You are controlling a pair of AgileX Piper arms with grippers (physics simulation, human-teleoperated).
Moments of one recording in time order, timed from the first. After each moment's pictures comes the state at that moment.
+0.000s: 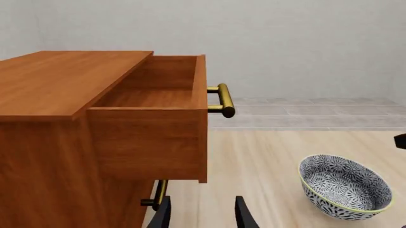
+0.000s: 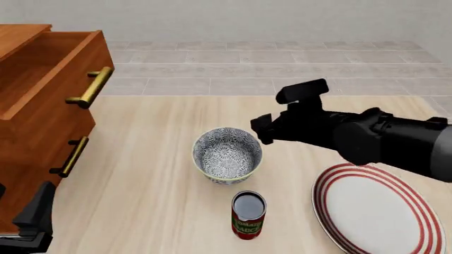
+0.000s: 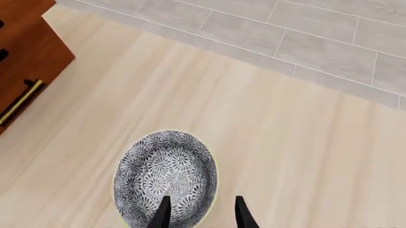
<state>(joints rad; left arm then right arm) 0.00 0.01 0.00 0.00 0.00 0.51 1.46 -0.89 0.06 0.09</state>
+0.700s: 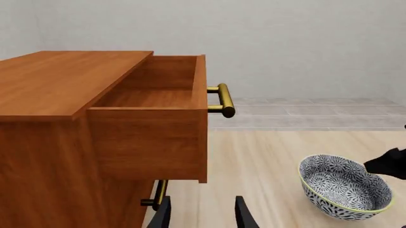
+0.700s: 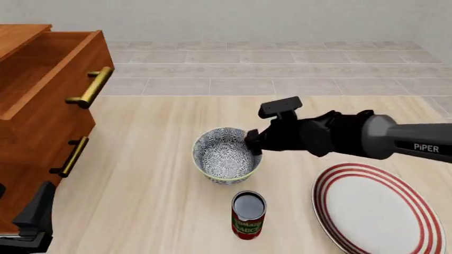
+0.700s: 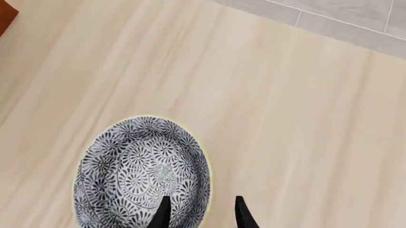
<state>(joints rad) 0.00 0.01 0.00 0.00 0.00 0.49 1.72 -1.00 0.13 0.10</state>
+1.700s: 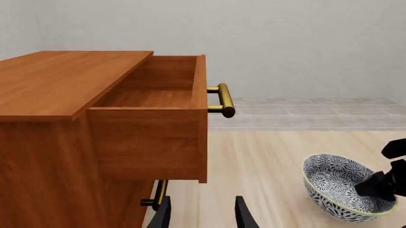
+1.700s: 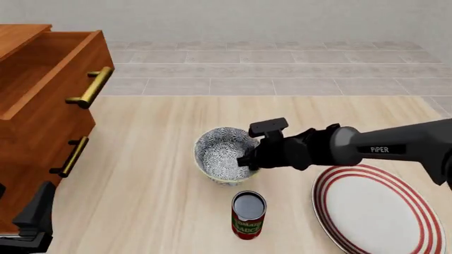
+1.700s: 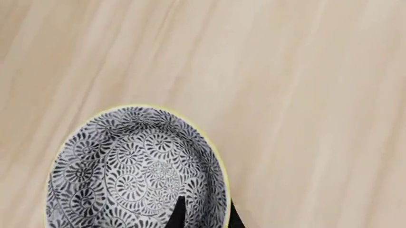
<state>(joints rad) 0.00 0.01 0.00 0.00 0.00 0.52 1.88 -1.00 0.07 0.15</state>
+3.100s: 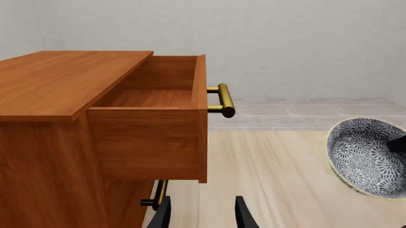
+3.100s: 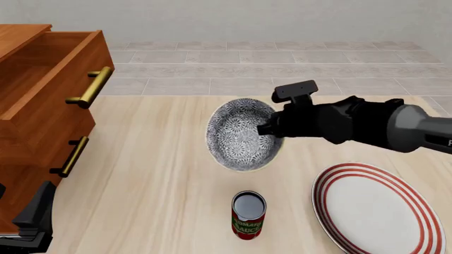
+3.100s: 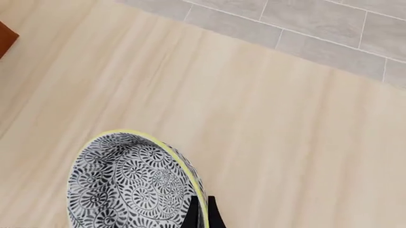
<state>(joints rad) 0.00 0.01 0.00 0.00 0.00 0.44 1.64 -1.03 0.18 0.08</state>
